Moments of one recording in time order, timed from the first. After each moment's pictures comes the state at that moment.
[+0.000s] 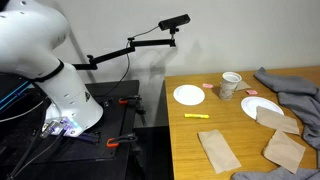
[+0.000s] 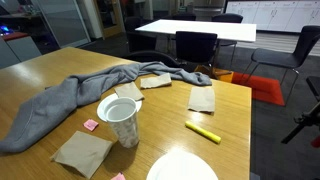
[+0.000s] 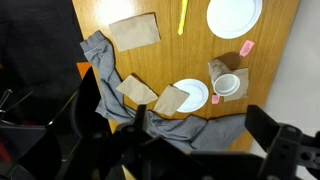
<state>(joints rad) -0.02 -0.56 -0.01 -2.36 0.02 2.08 0.04</state>
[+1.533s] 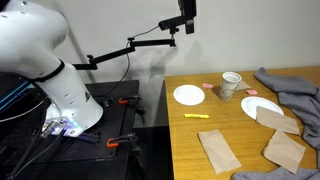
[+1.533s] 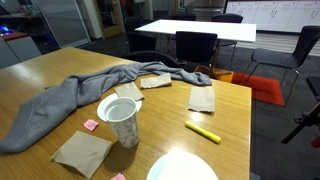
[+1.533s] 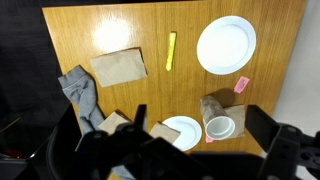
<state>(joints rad) 0.02 -0.52 0.06 -2.55 0.06 2.20 0.11</state>
